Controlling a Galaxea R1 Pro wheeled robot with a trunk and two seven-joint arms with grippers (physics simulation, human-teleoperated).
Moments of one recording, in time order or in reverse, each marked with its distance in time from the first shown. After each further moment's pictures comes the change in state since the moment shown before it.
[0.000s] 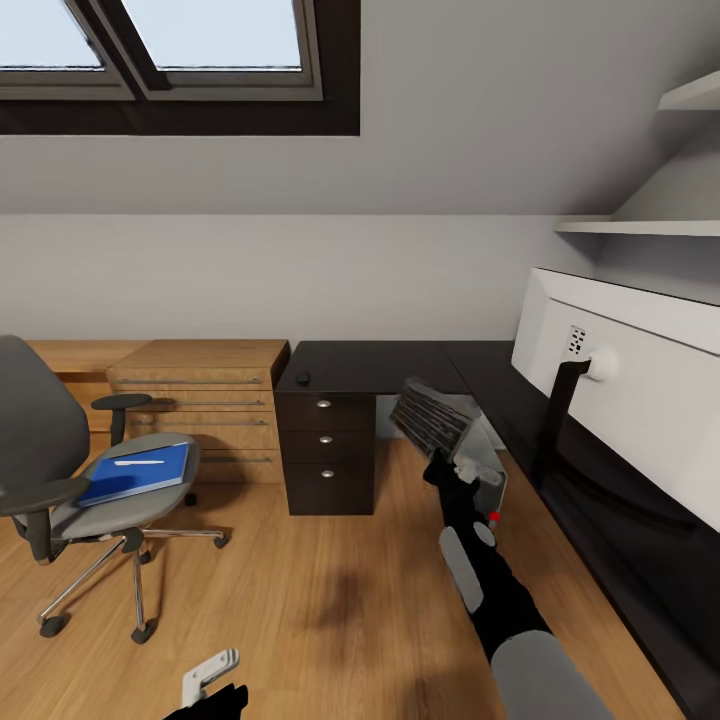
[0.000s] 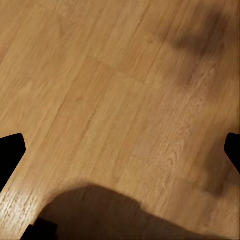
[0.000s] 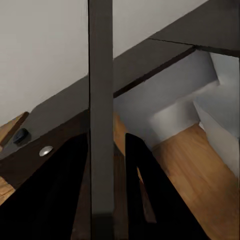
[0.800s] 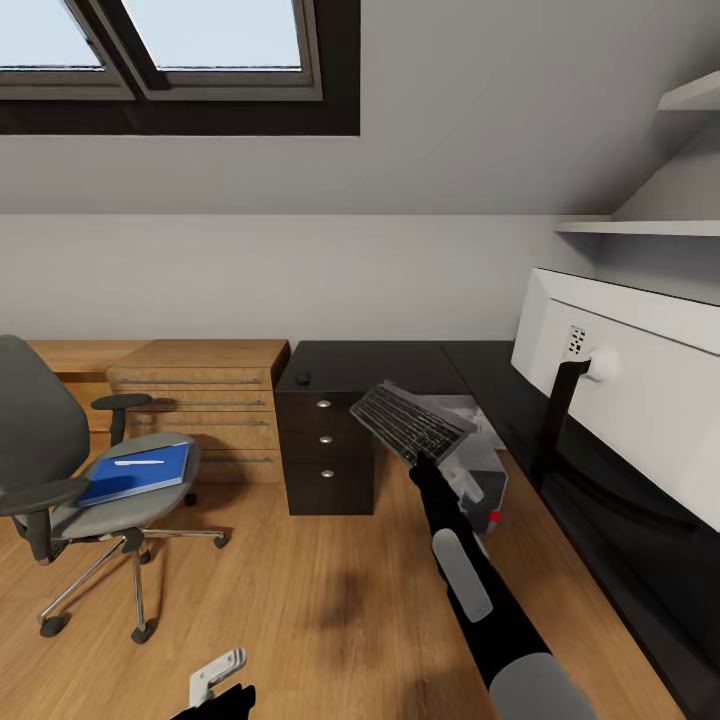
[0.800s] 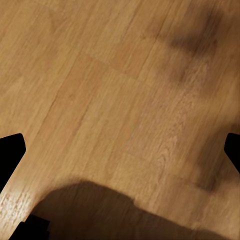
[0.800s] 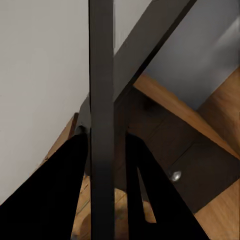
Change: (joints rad) left arm 0.000 -0.021 -0.003 0.002 0.000 0.000 -0.001; right arm 0.062 0.001 0.133 -0.120 -0.492 0.037 0.010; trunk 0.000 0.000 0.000
